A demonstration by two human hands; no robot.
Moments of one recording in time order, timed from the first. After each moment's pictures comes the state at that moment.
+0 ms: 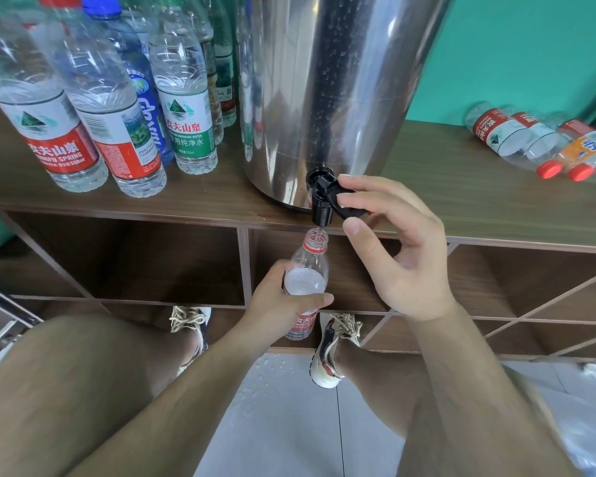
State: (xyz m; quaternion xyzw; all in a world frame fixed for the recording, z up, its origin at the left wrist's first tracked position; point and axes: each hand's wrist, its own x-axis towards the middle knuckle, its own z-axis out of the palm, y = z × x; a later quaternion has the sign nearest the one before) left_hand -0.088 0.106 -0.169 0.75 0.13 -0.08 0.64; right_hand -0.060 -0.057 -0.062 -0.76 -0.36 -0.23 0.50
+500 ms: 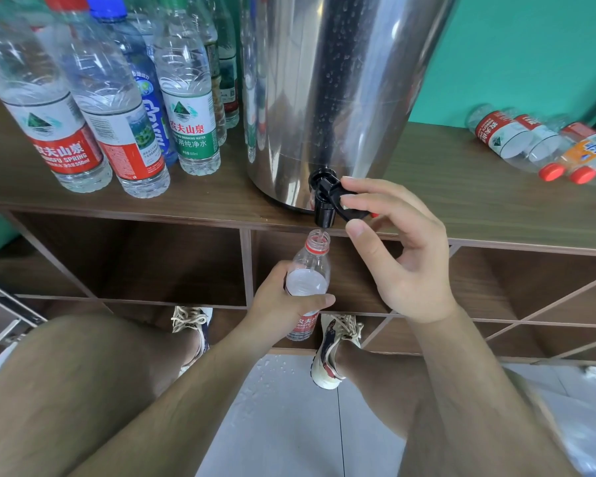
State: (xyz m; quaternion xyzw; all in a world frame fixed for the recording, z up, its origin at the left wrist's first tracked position) left_hand -0.089 0.107 -0.167 0.75 0.12 -0.08 0.65; right_hand -0.061 -0.057 -0.062 -0.76 -0.35 -0.23 0.50
